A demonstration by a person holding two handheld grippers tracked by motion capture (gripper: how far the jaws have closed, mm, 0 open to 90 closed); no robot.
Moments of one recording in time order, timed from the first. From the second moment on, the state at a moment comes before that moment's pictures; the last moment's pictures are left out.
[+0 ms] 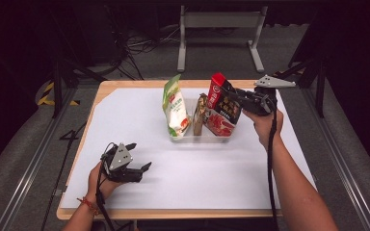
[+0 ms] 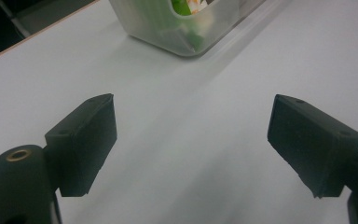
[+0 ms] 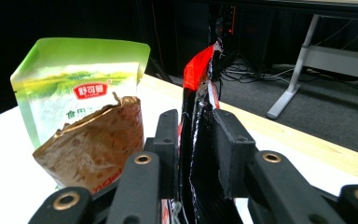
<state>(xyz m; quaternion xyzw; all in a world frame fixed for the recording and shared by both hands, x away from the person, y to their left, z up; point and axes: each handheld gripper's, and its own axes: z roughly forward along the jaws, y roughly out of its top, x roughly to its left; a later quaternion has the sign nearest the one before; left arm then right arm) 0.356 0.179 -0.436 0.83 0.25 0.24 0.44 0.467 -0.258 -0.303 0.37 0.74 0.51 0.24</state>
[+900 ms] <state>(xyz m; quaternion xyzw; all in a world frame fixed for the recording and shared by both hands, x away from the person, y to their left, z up) 0.357 0.179 -0.437 0.83 0.26 0.24 0.43 0.439 -0.275 -0.317 0.34 0.75 0.48 0.28</state>
